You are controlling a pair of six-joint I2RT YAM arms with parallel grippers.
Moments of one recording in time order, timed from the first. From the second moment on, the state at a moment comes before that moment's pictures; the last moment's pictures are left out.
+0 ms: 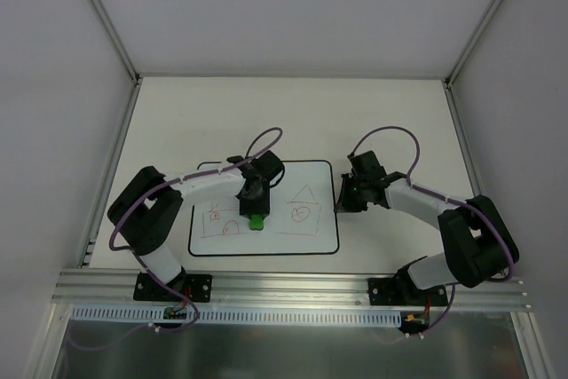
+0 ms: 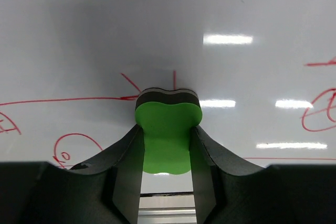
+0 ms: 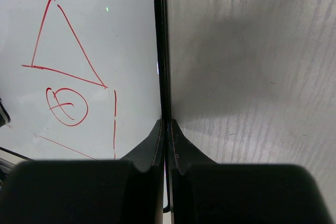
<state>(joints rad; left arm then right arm) -0.80 1.68 0.99 -0.72 -0.13 -0.79 0.48 1.43 0.66 -0.32 -0.18 0.56</state>
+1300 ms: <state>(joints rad) -0.87 1.98 1.50 -0.85 -0.11 -0.67 0.49 1.29 0.69 -0.49 -0.04 0.51</state>
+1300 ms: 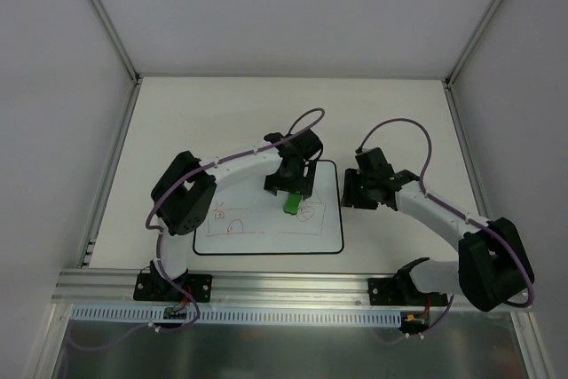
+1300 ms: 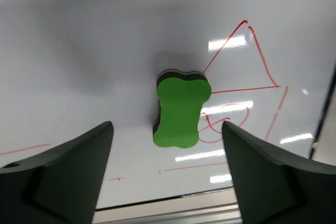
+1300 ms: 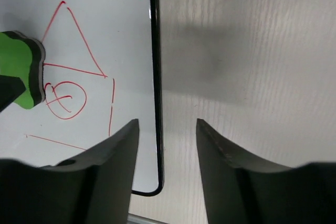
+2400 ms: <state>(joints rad) -0.58 1.13 0.62 -0.68 -0.33 -0.75 0.95 1.77 1.20 -0.60 0.25 0.81</state>
